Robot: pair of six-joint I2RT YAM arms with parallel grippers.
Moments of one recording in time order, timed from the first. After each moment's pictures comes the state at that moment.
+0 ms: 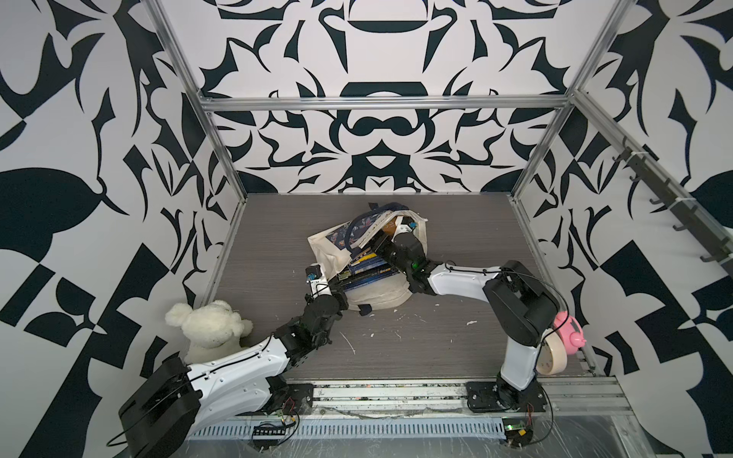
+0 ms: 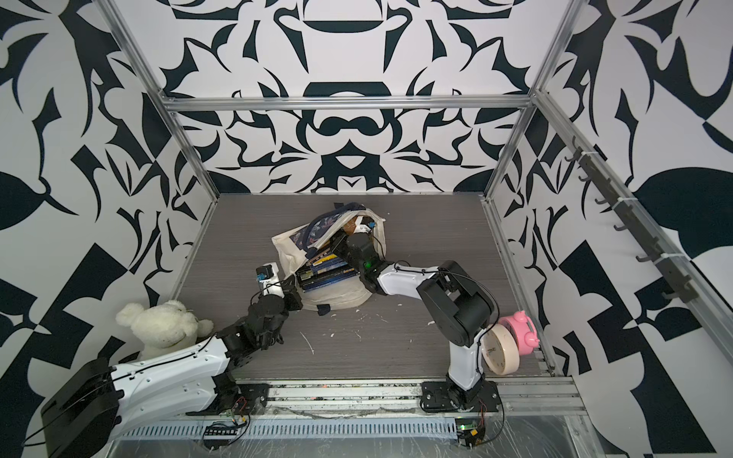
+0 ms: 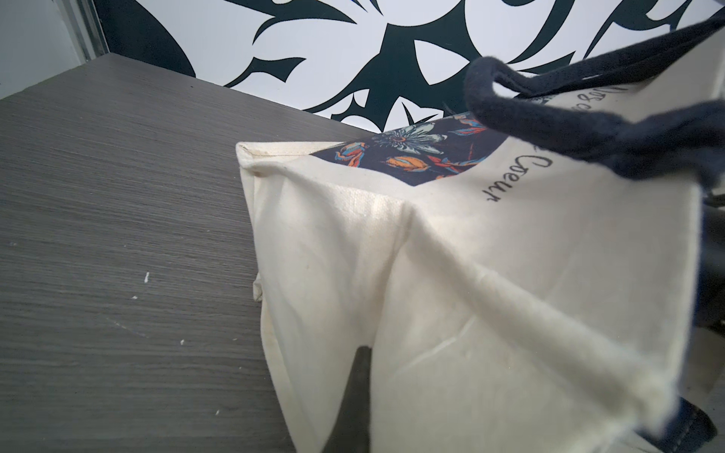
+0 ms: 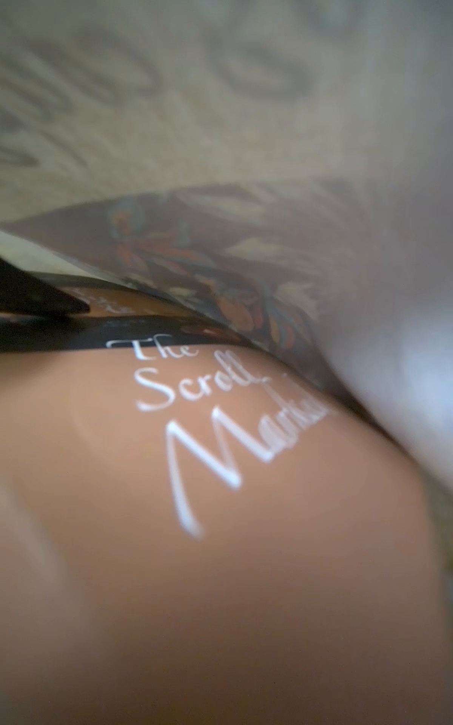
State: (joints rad) left arm -0.89 0.99 0.30 0.35 -0.68 -0.56; right arm 0.72 1.86 1.06 0.54 0.08 1.11
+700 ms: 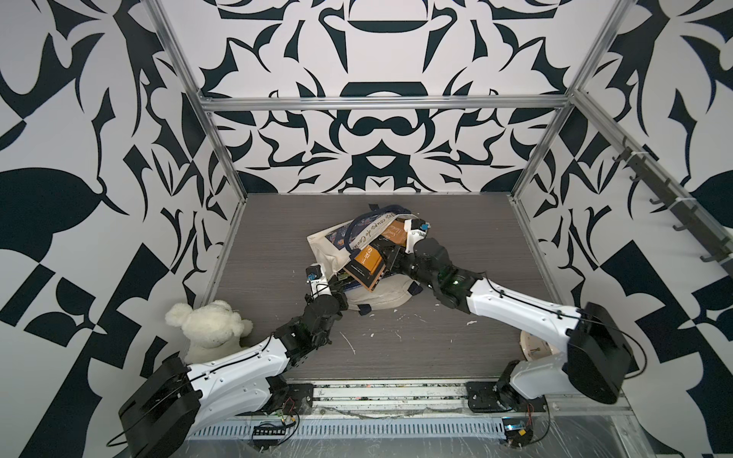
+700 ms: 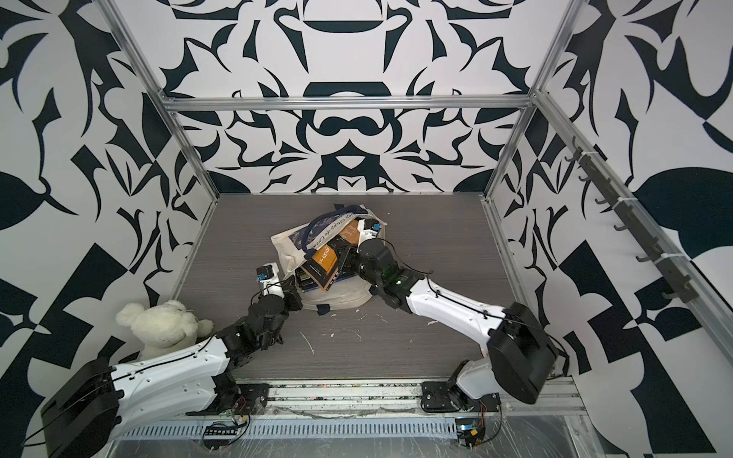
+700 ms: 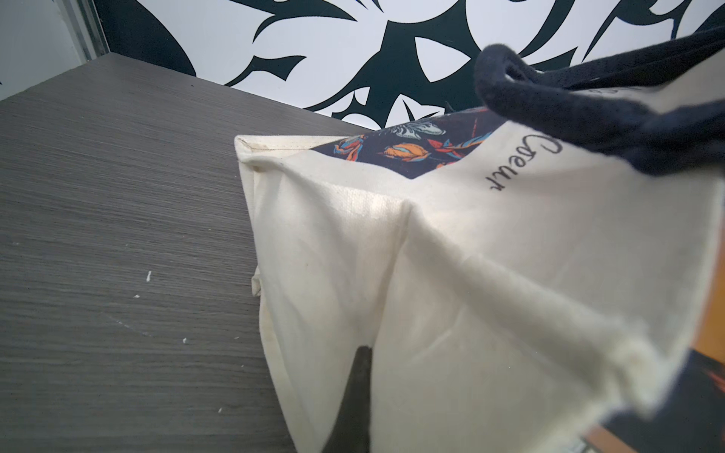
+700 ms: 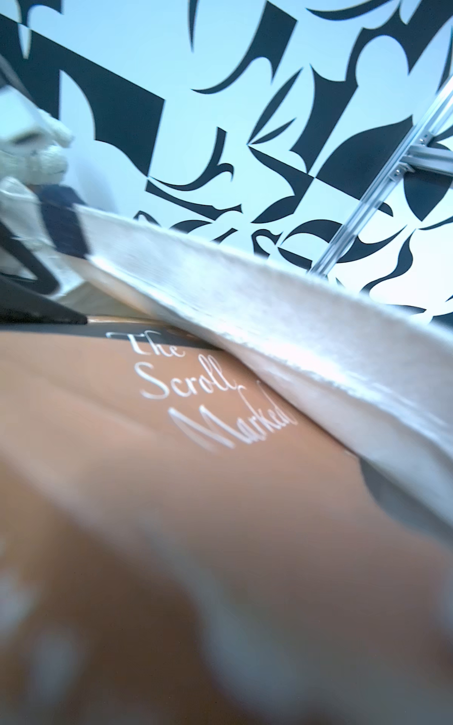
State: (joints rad) left arm -0.89 0.99 0.30 0.34 -0.69 -0.56; right arm 0.79 1.36 0.92 0.08 0.03 0.86
